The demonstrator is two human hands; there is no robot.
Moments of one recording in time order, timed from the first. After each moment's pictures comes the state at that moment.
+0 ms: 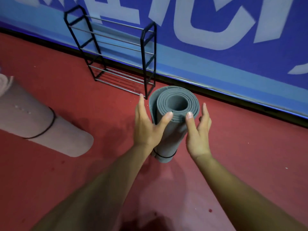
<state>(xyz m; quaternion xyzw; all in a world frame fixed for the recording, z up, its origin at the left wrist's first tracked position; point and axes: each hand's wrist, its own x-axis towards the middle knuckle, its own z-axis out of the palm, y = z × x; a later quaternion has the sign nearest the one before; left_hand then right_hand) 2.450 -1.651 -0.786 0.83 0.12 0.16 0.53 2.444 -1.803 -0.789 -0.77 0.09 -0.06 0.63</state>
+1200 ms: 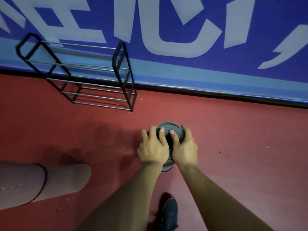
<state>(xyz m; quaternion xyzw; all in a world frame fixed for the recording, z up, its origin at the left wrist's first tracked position) 2.541 -1.679 -0.719 0.95 0.14 -0.05 0.27 2.526 -1.775 -0.740 -0.82 0.29 -0.01 0.50</state>
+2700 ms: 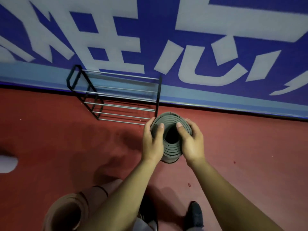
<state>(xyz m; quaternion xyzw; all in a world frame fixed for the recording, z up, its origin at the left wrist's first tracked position) 2.685 -1.422 -0.567 0.70 0.07 0.00 0.71 2.660 -1.539 -0.537 -0.70 0.27 -0.09 0.66</state>
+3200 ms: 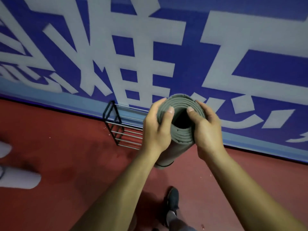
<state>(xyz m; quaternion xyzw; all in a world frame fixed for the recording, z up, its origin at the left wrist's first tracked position) 2.818 -1.320 -0.348 0.70 -0.06 0.12 0.70 2.798 -1.449 -0.314 -0.67 0.18 -0.10 0.71</state>
